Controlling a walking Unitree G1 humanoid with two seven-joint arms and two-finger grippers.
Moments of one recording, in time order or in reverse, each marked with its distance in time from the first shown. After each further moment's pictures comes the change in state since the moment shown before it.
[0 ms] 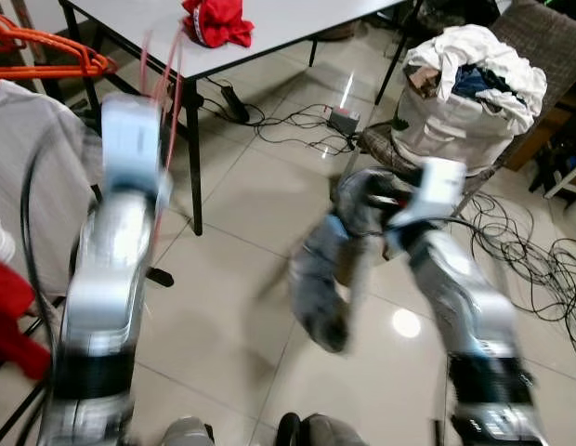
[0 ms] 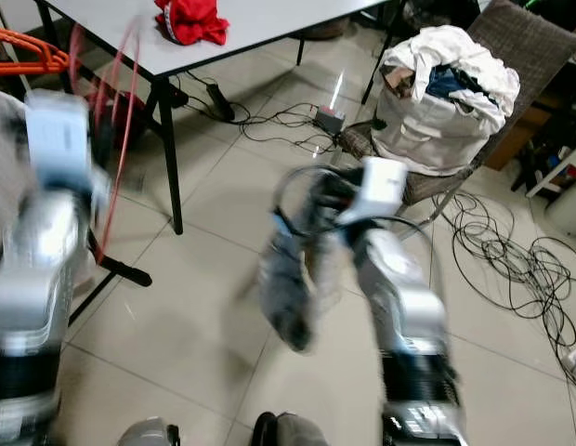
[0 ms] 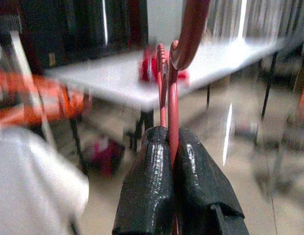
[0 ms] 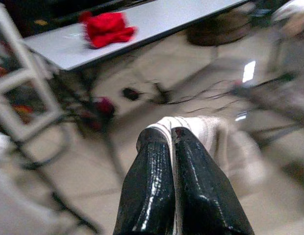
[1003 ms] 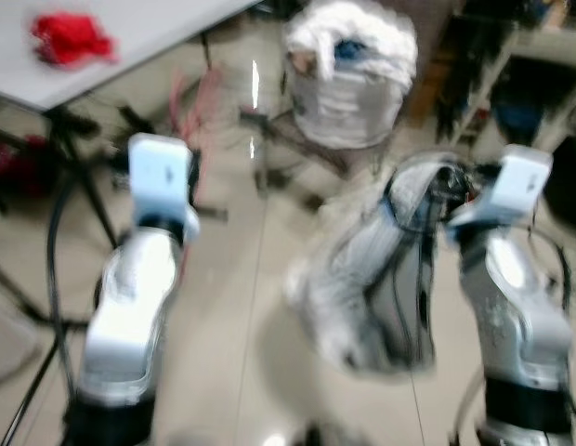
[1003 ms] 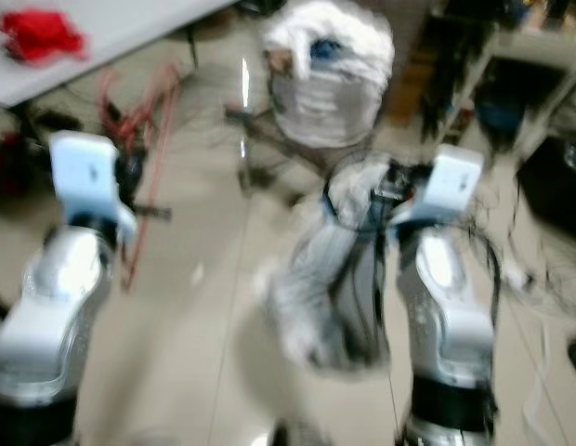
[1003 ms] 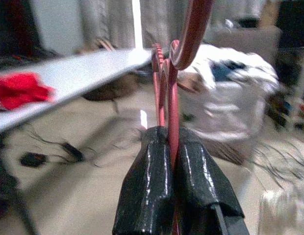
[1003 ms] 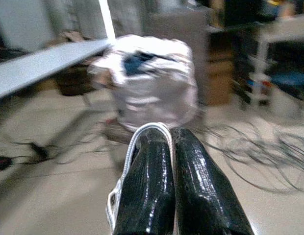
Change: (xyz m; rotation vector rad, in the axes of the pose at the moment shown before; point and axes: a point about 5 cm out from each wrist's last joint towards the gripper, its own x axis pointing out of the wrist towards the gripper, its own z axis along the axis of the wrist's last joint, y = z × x) left arm -0.025 -0.042 0.017 -0.087 -0.034 -0.110; right arm -0.030 -0.035 0.027 -0.019 -0.089 -0.271
